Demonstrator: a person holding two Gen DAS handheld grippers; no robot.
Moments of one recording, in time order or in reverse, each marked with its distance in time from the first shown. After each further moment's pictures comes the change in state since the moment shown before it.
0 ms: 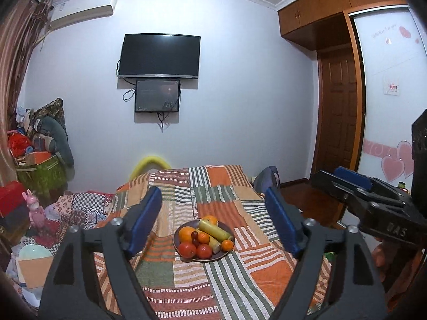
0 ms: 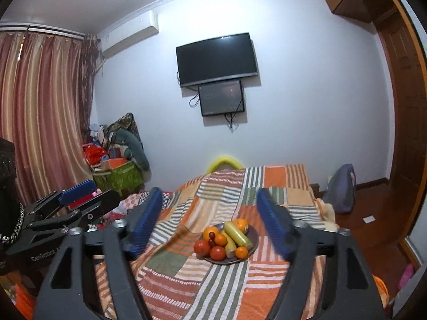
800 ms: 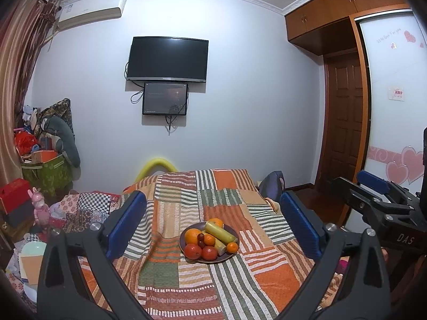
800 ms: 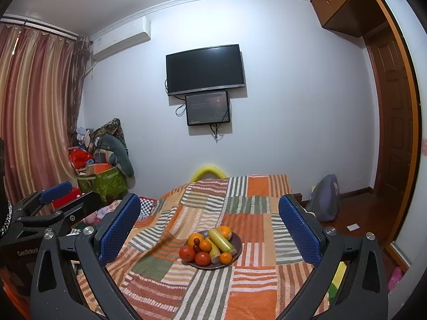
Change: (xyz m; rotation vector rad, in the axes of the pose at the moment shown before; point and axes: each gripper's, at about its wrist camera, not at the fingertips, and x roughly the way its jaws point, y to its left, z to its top) left arm -0.009 0.004 0.000 -0.019 -0.021 0.036; right arm -0.013 0.006 -0.004 -0.029 -0.043 -0.087
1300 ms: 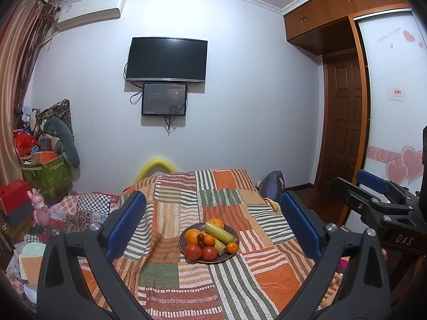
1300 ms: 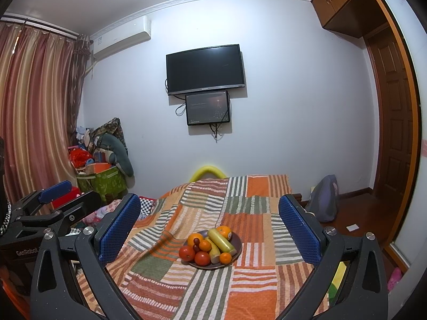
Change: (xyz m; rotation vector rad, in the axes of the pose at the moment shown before) left arm 0.000 -0.001 -0.001 0.006 -0.004 0.000; right arm -0.001 0.000 0.001 -0.002 0.000 -0.002
